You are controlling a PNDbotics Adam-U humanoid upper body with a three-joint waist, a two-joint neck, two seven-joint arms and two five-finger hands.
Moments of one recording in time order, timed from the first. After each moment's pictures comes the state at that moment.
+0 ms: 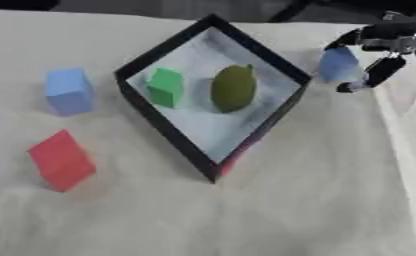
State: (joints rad) left arm -0.04 0.14 0.10 -1.98 0.01 -0.04 -0.22; right arm -0.99 -0.81 0.13 -0.74 0.83 -0.66 0.52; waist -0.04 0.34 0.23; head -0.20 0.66
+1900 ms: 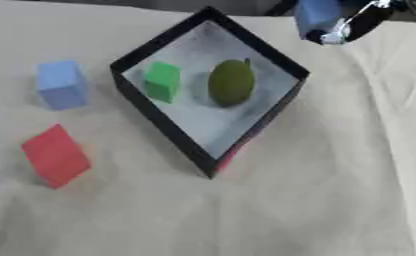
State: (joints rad) left arm -0.03 0.15 0.10 -1.98 0.00 -0.04 -0.22; right arm -1.06 -0.88 0.35 -1.20 0.71 -0.70 0.32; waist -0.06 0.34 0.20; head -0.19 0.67
